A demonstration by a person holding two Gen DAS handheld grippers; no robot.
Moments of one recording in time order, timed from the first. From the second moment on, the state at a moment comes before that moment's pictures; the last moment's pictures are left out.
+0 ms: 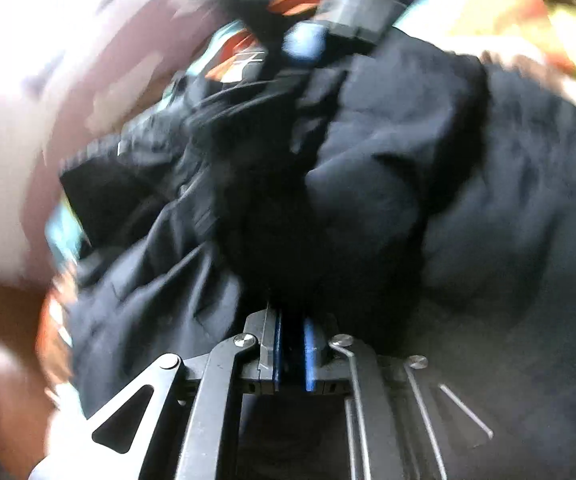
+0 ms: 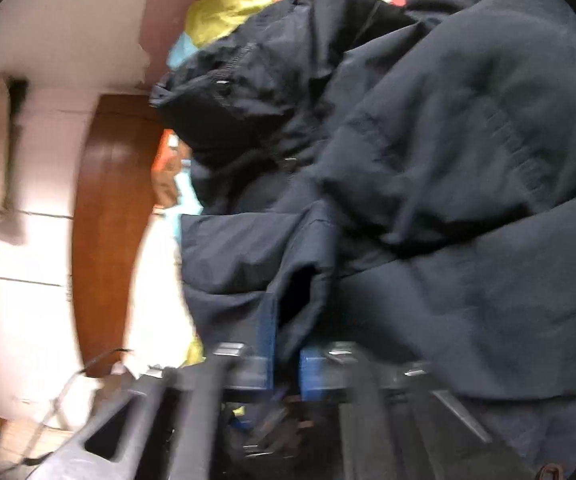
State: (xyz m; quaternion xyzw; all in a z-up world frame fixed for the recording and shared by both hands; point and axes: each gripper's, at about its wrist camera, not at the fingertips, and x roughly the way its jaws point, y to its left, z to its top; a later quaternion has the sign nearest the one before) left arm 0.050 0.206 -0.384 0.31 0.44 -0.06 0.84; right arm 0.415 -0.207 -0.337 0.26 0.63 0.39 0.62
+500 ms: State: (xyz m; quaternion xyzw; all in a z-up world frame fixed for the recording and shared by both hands) left arm 0.052 0.259 -0.302 0.01 0.47 -0.08 0.88; right arm 0.419 -0.246 -0.294 0.13 0.55 0.39 0.73
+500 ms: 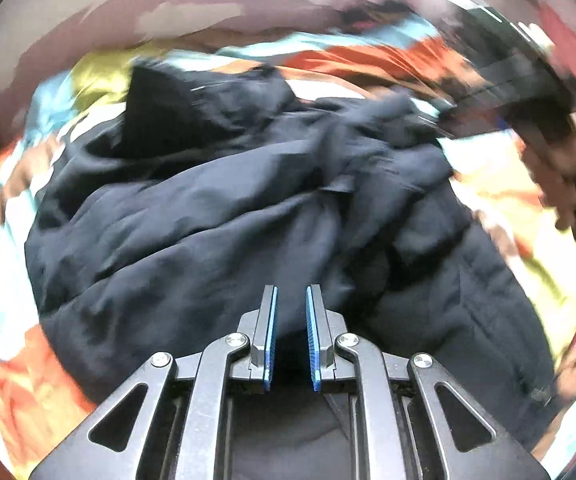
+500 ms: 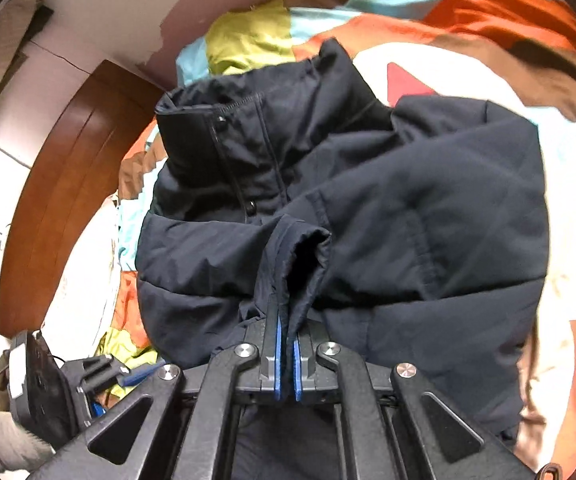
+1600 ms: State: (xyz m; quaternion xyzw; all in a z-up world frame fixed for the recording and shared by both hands) left arm 0.090 0.357 -0.338 -0.07 0.52 0.05 0.85; right arm 0.414 -0.275 -0.336 0.01 0.57 0.34 0.75
